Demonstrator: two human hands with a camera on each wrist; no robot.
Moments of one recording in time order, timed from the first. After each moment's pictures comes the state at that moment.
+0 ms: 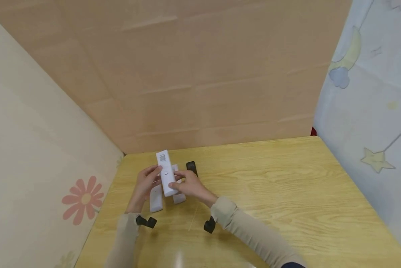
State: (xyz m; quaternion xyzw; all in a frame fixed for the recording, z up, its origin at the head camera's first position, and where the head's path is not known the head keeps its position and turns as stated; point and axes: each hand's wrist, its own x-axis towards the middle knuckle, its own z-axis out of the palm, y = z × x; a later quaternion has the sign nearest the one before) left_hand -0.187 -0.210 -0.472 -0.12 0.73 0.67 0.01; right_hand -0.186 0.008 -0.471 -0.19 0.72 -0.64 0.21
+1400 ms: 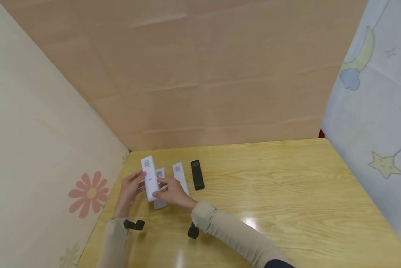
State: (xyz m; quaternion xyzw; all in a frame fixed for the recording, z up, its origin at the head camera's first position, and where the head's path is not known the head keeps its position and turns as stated) left_hand -0.165 -0.274 -0.485 -0.20 0.73 0.65 -0.03; right_hand -0.168 -0.063 -0.494 -0.20 0.75 -0.60 0.19
